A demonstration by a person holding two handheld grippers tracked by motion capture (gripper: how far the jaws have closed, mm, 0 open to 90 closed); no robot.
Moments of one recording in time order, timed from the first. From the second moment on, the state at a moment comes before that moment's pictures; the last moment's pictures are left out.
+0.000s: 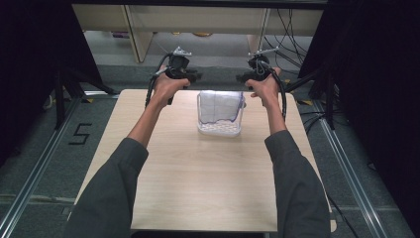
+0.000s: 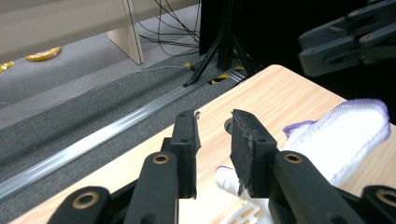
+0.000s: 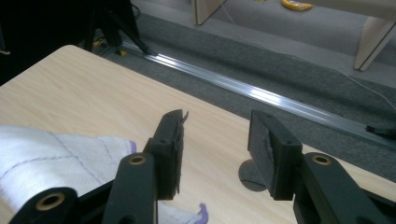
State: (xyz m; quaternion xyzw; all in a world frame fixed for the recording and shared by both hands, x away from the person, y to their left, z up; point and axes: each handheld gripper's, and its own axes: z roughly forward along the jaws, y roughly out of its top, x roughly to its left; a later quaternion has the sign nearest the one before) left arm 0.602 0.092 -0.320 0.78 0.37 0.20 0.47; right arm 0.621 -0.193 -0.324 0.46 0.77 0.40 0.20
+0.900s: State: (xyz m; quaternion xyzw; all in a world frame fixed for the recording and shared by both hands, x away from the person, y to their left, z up) left arm 0.561 0.130 -0.340 0.78 0.39 0.18 0.46; right arm 0.577 -0.231 -0.323 0.45 0.77 0.41 0.19
